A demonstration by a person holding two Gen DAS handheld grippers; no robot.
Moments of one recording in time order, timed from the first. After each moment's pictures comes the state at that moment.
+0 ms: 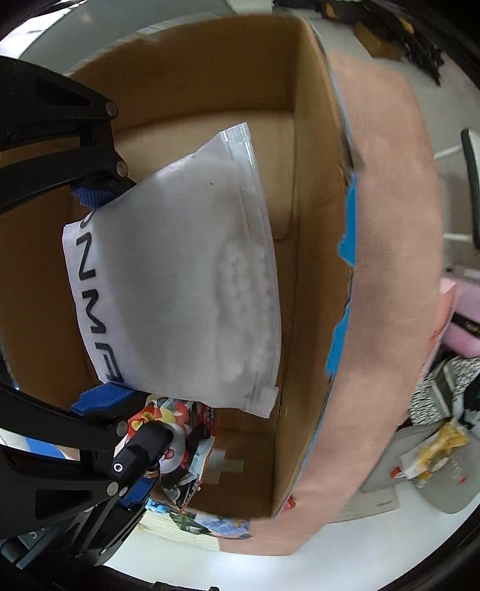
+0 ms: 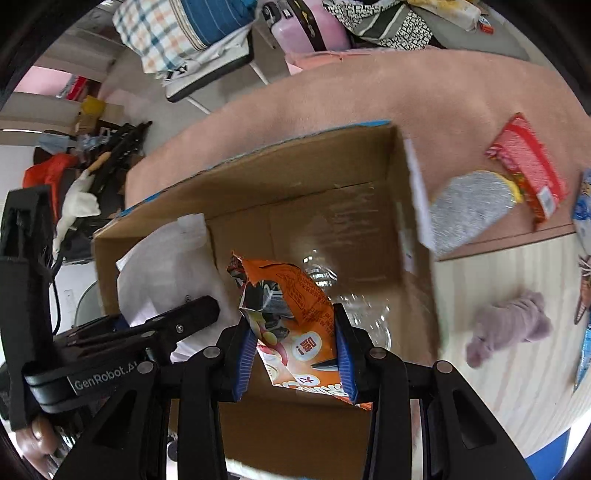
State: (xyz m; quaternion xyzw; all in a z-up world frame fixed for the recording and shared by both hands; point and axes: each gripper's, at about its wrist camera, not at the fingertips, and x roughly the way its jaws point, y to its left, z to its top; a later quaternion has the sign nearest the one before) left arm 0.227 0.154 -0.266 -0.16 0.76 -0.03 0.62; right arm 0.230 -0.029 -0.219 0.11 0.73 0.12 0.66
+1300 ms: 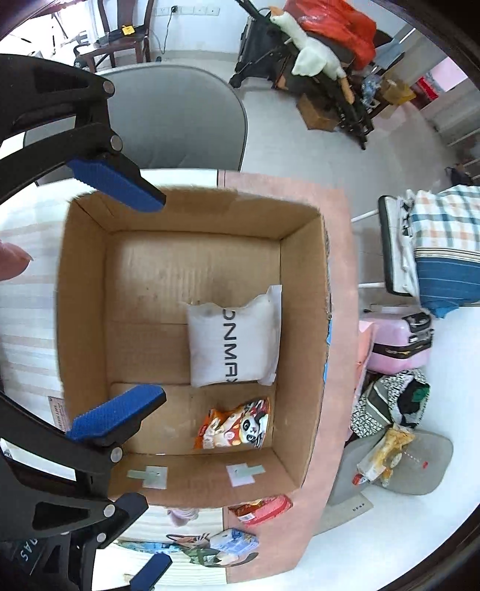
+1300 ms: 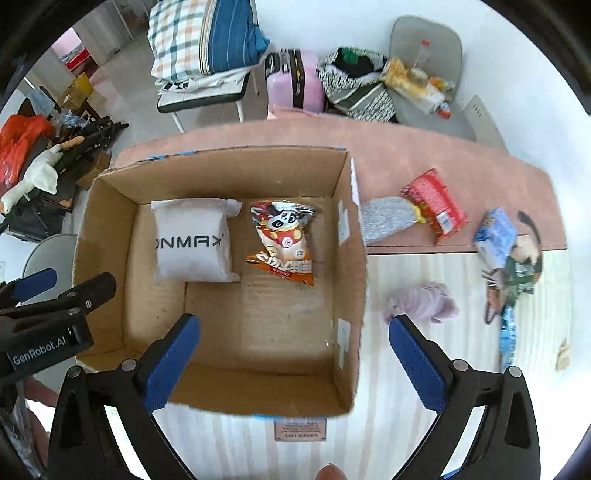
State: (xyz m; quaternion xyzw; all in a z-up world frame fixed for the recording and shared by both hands) left arm 0.099 0.143 -0.142 -0.05 0.64 0.07 0.76; right arm 0.125 -0.025 -0.142 -0.06 0.64 0.07 0.77
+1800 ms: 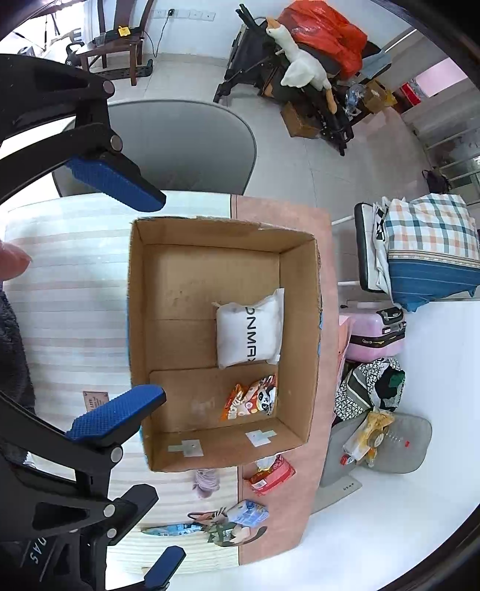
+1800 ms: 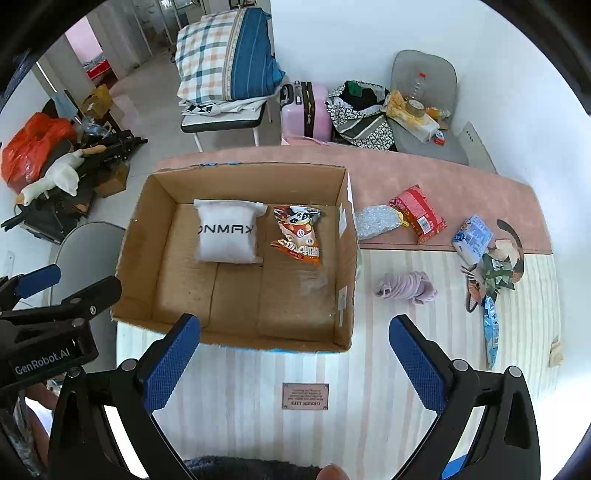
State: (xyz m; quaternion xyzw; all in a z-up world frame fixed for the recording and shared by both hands) left arm 0.032 0.133 -0.078 -0.04 0.60 0.07 0.80; right arm 0.042 -0.034 -0.063 -0.05 0.59 0.10 0.80
